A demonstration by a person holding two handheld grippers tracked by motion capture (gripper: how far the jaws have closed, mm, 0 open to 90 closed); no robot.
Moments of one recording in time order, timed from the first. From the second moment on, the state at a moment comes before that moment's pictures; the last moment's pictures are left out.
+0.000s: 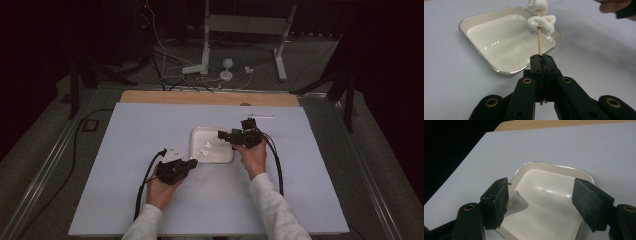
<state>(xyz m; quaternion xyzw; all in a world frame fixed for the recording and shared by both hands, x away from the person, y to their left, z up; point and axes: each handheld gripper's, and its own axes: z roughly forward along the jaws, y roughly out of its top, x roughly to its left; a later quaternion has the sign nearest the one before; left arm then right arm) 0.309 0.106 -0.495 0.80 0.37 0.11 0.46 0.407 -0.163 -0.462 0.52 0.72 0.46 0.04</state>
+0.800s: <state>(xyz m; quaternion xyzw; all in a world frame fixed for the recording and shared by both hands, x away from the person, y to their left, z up) 0.309 0.109 -0.493 0.79 0.38 0.12 0.47 0.398 -0.154 -0.453 0.48 0.73 0.48 -0.01</state>
